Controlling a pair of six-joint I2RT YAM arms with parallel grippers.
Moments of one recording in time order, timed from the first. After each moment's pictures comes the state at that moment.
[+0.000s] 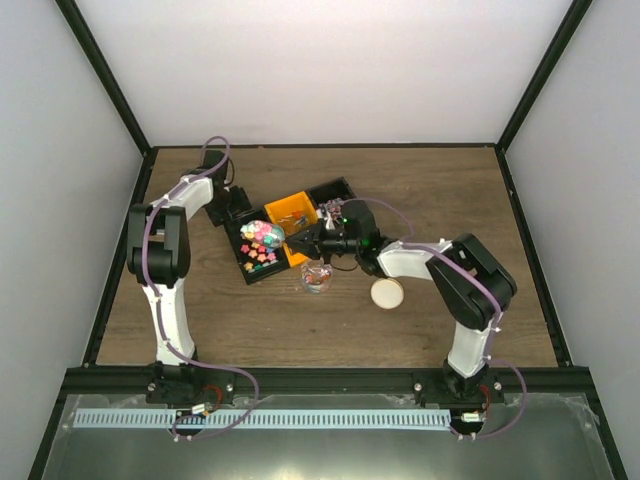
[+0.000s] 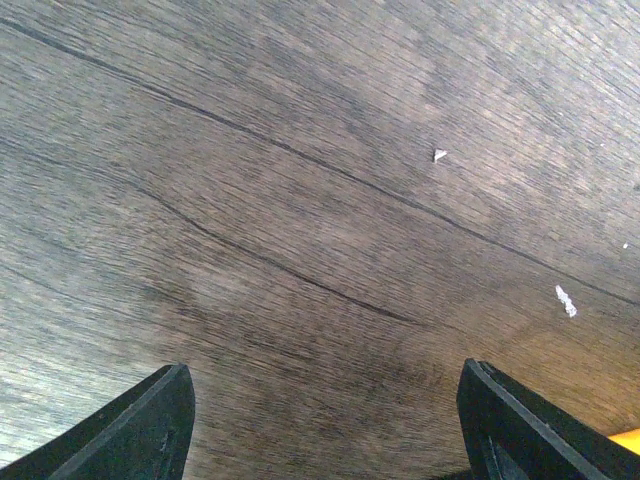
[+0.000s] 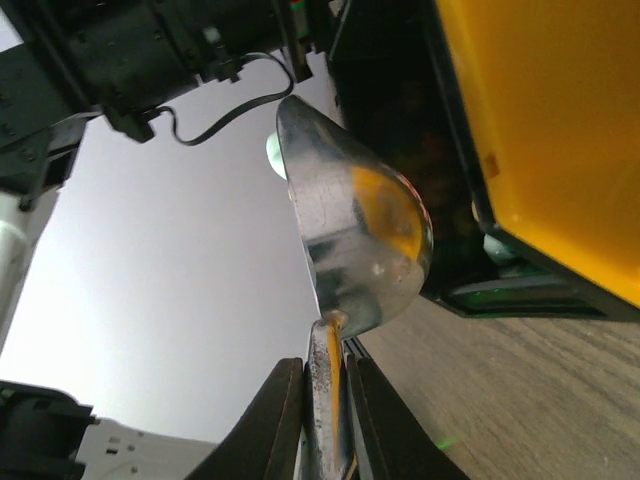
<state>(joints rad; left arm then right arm) -0.08 2.11 1.58 -0.69 0.11 -0.55 0.67 1.84 0.95 0.57 -0.71 1.40</state>
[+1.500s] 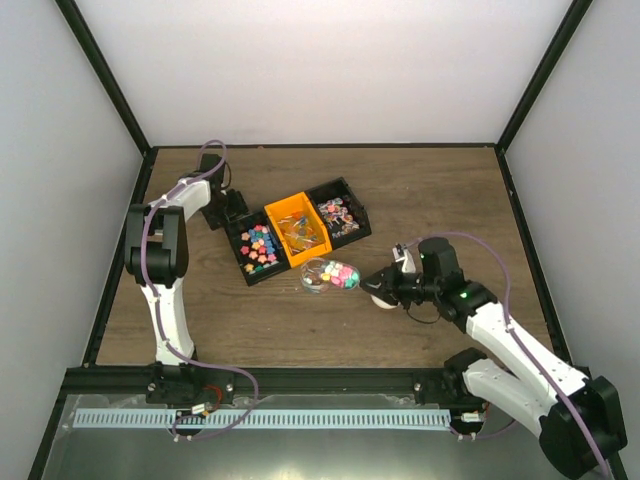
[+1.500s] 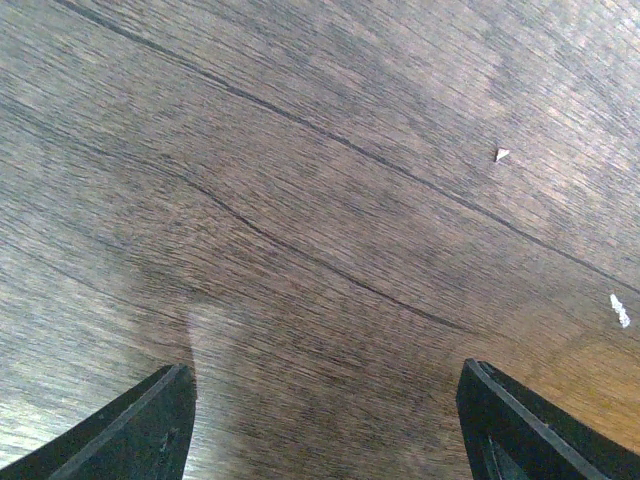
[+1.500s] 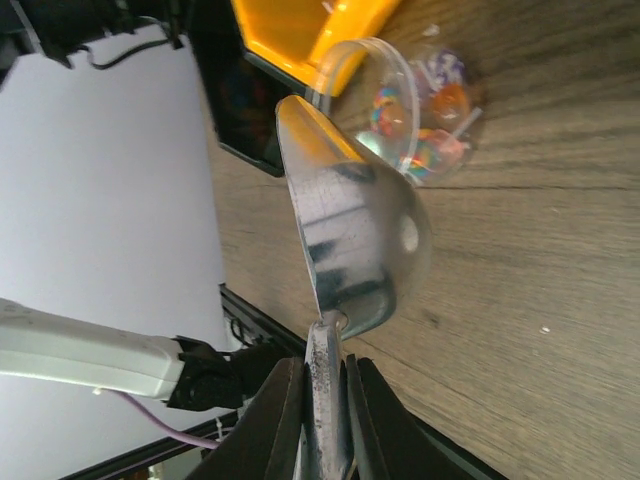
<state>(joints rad) -0.06 2.11 1.54 -0.67 0.11 -0.55 0.46 0.87 0.52 -0.29 -0.67 1.03</state>
